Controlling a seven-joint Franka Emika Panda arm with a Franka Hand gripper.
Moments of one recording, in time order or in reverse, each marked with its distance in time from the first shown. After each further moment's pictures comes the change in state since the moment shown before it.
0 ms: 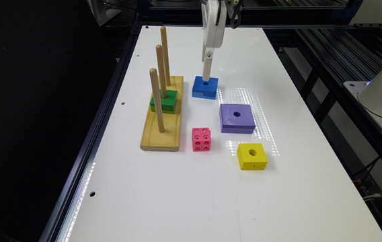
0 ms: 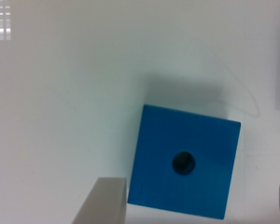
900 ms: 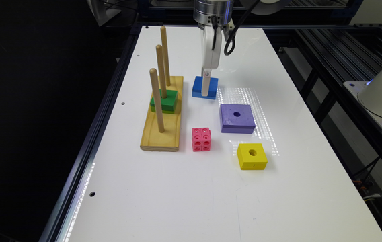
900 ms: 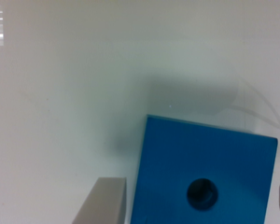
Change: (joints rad) arm 0.000 0.124 -0.001 0.020 -0.001 0.095 0.000
